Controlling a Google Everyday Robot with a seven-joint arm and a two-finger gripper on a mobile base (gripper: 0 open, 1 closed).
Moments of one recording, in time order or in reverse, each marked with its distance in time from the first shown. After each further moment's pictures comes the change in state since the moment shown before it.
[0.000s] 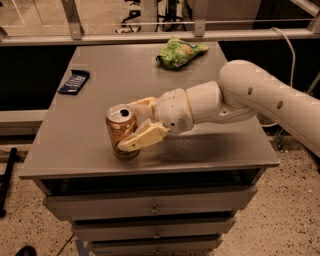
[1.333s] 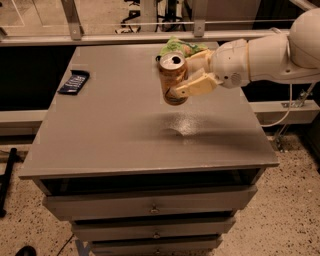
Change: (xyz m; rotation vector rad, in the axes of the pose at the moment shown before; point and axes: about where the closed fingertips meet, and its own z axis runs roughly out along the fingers) arm -0.027 -0.089 -0.151 0.352 0.111 -0.111
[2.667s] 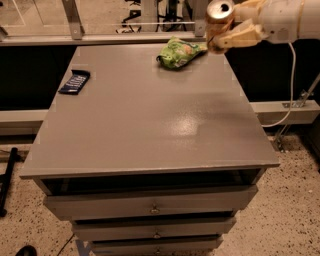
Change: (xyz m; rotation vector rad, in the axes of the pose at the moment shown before) arm -0.016 -0.124 -0.109 0.326 0.032 -0.164
